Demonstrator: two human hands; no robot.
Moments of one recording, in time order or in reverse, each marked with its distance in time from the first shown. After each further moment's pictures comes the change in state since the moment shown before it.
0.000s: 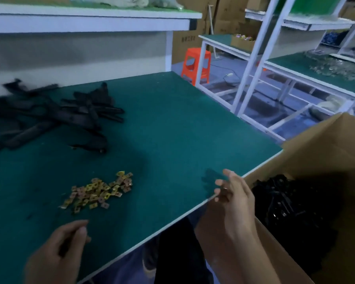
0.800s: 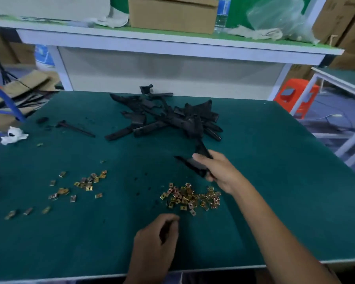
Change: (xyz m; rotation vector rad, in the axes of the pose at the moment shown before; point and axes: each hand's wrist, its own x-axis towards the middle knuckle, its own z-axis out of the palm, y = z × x) left_hand 0.007 -0.008 -0.004 -0.058 -0.031 -0.014; right_hand 0.010 0.042 0.265 -0.654 -0.985 0.163
